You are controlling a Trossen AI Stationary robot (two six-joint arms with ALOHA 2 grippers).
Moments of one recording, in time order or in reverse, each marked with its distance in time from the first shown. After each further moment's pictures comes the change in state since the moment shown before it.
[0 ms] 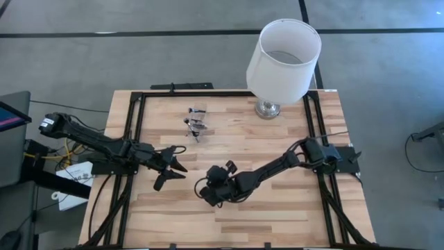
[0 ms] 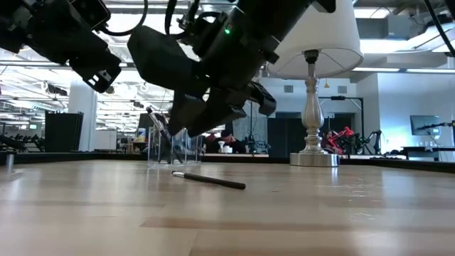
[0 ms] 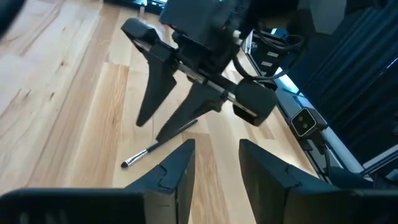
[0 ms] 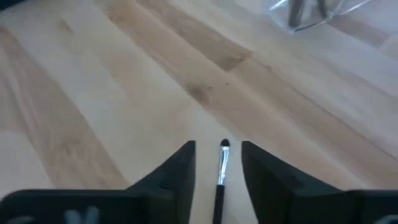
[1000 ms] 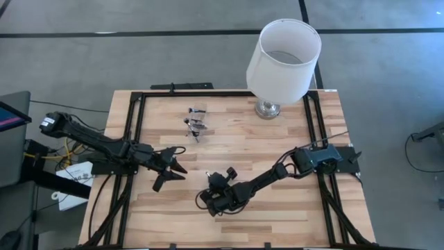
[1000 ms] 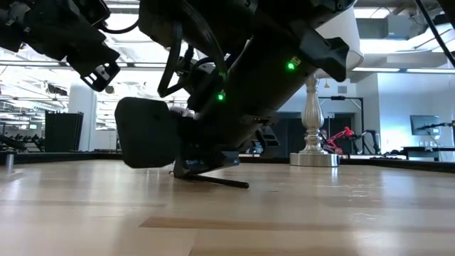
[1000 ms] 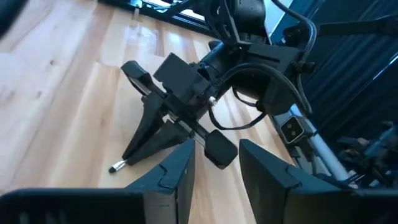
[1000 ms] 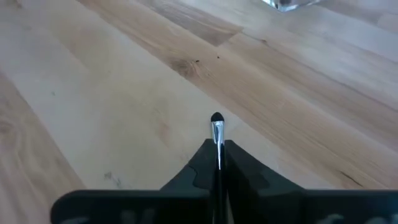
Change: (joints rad) left arm -0.019 0.003 0.000 0.027 0.001 -0.048; right arm 0.035 0.234 0.012 0.048 0.158 0.118
